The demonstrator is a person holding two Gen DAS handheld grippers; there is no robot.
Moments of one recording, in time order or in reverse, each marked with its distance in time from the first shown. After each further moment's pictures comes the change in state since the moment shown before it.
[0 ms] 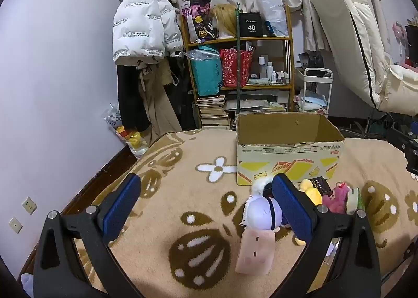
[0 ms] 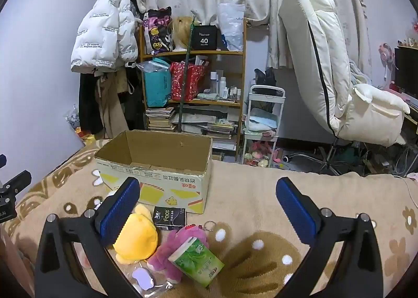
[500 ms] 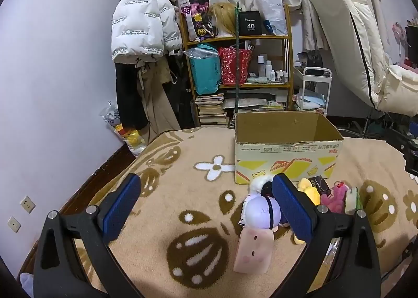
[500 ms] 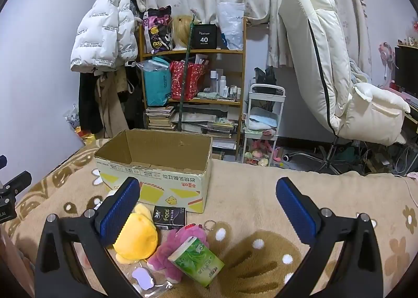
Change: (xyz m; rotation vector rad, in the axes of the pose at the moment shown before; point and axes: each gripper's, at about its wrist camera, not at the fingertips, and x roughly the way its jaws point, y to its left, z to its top) left arm 0.002 0.000 -0.001 0.004 0.002 -0.010; right arm 0.001 0.000 -0.001 0.001 -0.002 0.002
